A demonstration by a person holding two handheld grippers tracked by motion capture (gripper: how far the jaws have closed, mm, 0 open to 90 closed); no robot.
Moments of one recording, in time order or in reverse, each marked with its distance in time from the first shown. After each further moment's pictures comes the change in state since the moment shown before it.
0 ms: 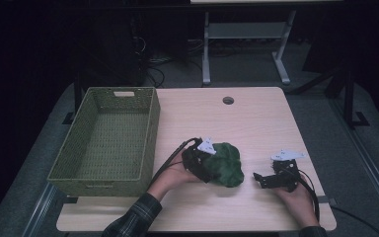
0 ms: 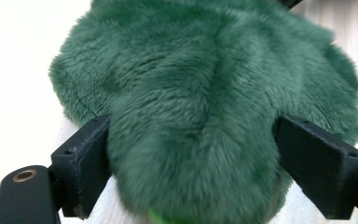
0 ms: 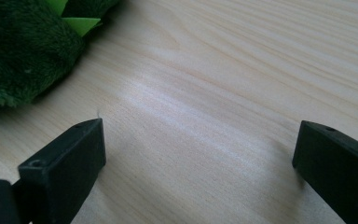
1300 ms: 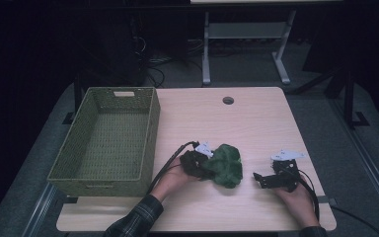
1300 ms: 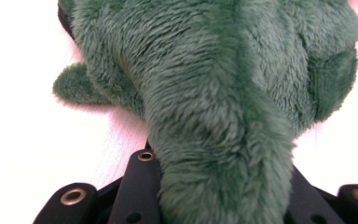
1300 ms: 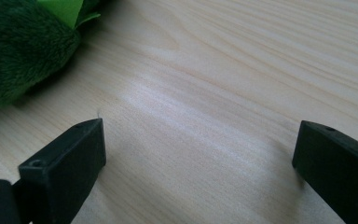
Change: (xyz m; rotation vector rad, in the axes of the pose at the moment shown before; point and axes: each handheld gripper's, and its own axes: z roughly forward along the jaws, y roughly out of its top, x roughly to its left) left arm 0.001 -0.013 0.002 0.015 -0.054 -0.100; right arm 0.000 0.000 0.000 0.001 -0.003 -0.001
